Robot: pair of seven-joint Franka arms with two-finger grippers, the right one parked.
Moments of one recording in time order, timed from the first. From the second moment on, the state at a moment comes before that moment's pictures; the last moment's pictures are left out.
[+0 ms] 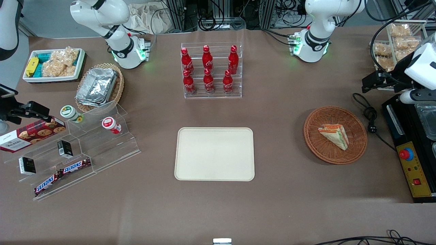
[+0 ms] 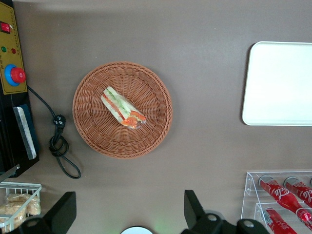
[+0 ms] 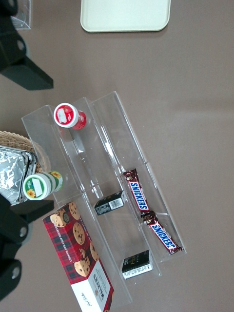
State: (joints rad) arm -0.03 0.00 -0.05 -1.51 -0.04 1.48 -0.08
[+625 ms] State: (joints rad) arm -0.02 0.04 -0.01 -1.61 -0.02 1.55 -0.26
